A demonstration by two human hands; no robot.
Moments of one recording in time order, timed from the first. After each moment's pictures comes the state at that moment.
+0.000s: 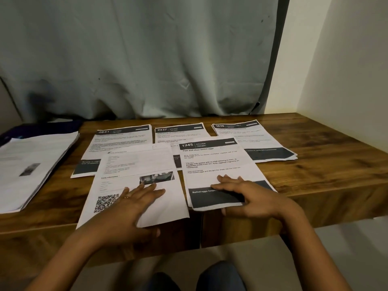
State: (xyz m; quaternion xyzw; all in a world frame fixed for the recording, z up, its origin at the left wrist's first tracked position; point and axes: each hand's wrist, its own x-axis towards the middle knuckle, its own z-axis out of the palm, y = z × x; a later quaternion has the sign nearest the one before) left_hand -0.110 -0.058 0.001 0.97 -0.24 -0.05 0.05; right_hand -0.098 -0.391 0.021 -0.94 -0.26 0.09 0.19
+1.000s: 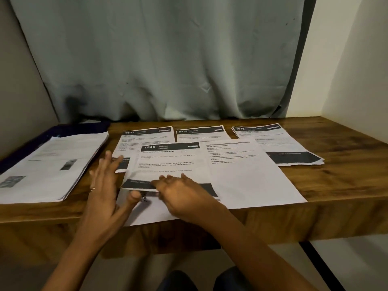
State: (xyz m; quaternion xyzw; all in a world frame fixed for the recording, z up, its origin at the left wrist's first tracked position) left_hand -0.151 -0.007 0.012 0.90 -0.08 0.30 0.29; right_hand -0.109 -0.192 0.035 -0.93 -0.36 -0.08 0.05
